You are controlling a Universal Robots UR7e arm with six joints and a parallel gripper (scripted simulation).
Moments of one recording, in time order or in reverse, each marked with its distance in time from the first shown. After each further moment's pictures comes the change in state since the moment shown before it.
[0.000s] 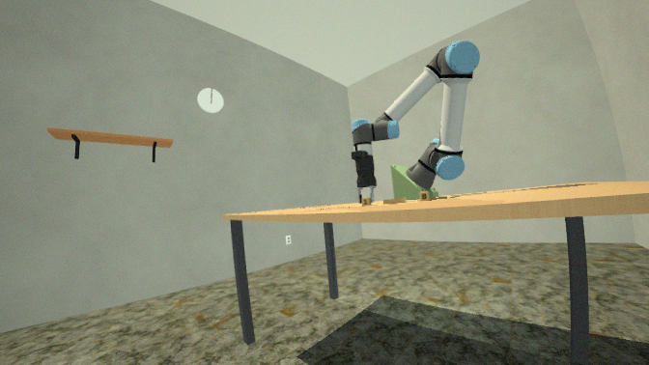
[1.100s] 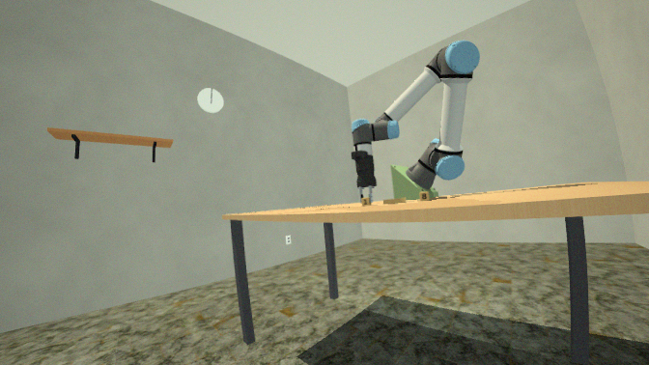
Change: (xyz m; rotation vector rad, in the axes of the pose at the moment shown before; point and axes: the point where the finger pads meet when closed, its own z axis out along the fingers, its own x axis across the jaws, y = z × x) arm 0.000 0.000 0.000 0.000 0.000 0.000
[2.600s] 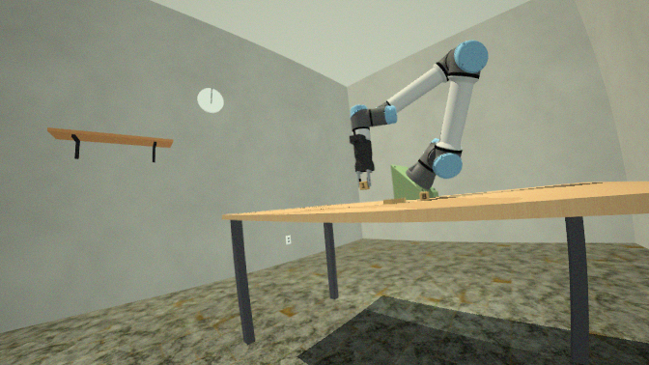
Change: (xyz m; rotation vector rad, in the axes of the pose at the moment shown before) arm 0.002 -0.001 -0.065 0.004 0.007 -0.001
